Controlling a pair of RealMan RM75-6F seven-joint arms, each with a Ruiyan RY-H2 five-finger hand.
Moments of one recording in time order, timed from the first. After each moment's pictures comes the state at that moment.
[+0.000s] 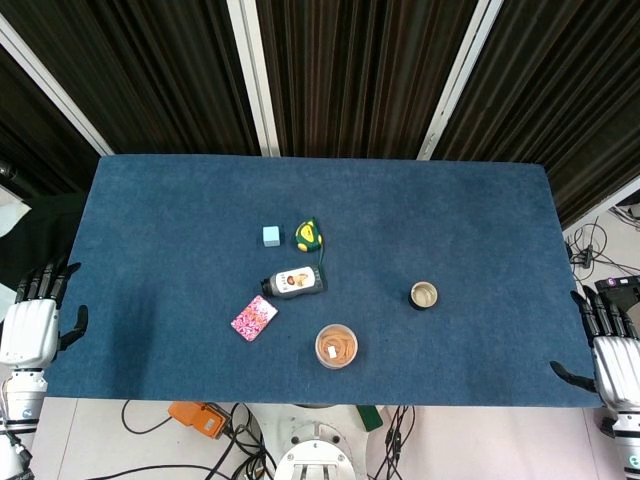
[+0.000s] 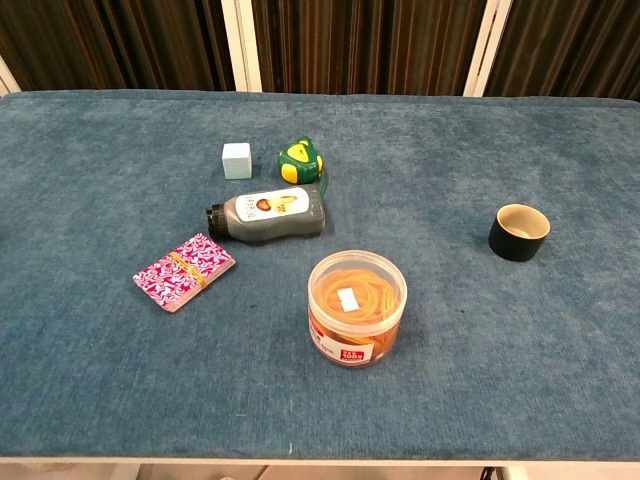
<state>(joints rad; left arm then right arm) -0.11 -1.17 -0.07 -1.61 1.44 1.47 0.02 0.00 -1.02 0.02 -1.72 -1.52 1.50 -0.02</state>
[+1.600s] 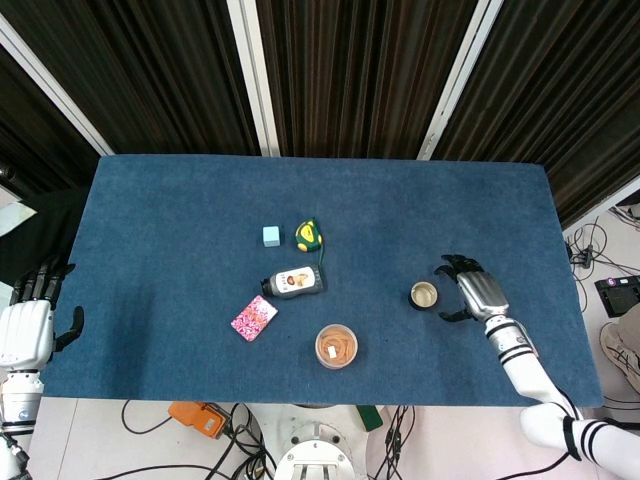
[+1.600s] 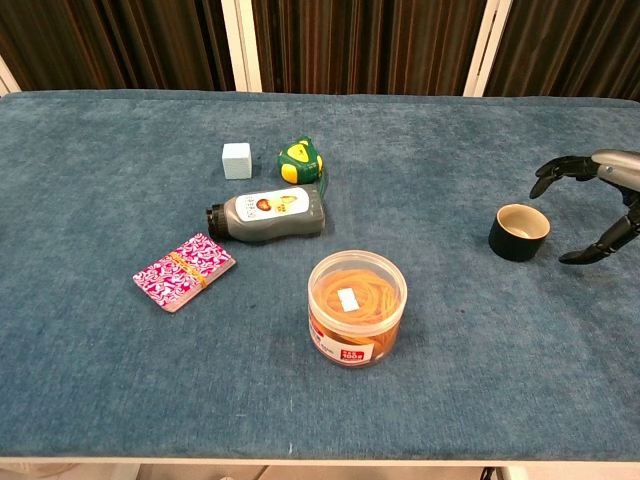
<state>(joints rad) -0.10 -1.16 -0.07 -1.64 1.42 1.46 0.01 0.48 -1.48 0.14 -1.28 -1.33 0.90 0.10</state>
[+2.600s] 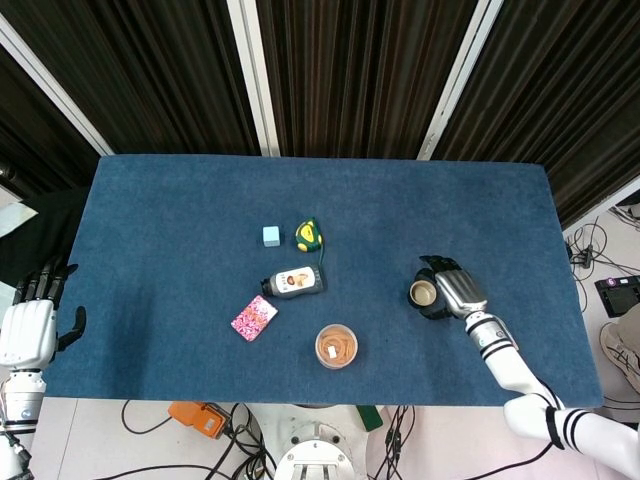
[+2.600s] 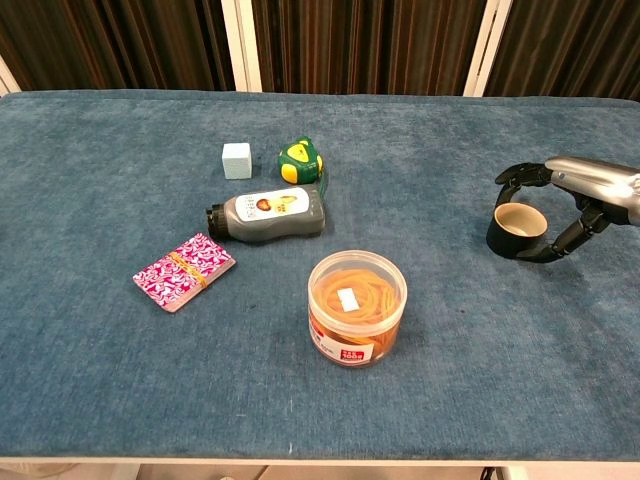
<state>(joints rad) -0.10 -1.17 -0.07 -1.64 1.42 1.45 0.02 0.54 -1.52 0.12 -1.27 -1.32 0.88 0.08</state>
